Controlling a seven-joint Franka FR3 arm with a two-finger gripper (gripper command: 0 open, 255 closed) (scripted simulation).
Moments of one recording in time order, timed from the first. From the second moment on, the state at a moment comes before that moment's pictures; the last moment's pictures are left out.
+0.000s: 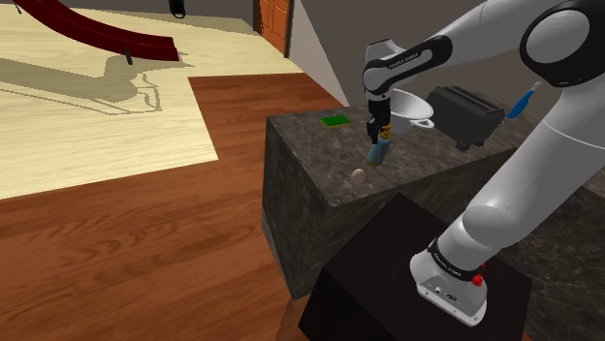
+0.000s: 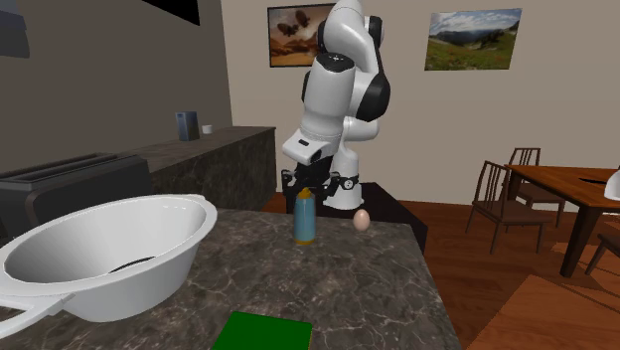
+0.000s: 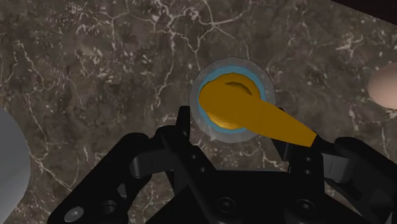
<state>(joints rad) -0.17 0.05 -0.21 -2.20 -0.24 1.97 -0.31</state>
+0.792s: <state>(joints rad) -0.17 0.02 -0.21 -2.18 -0.24 1.92 -0.31</state>
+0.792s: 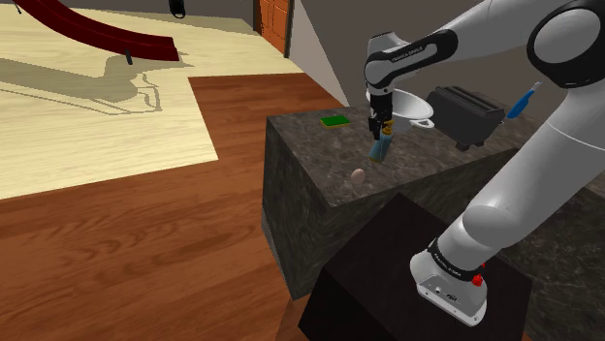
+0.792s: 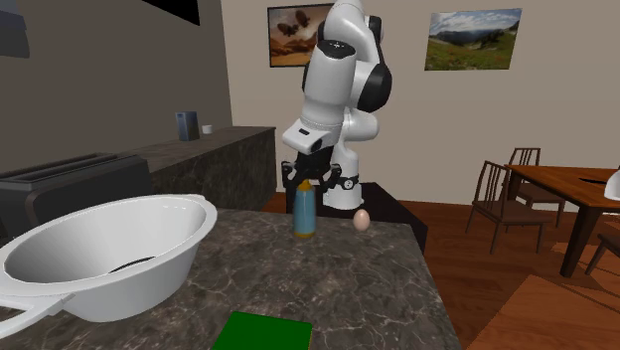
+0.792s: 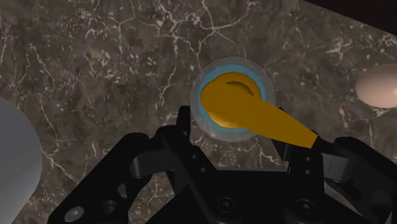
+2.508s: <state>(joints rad) -0.16 -0.09 -0.20 -1.94 -0.24 1.58 -0.37</state>
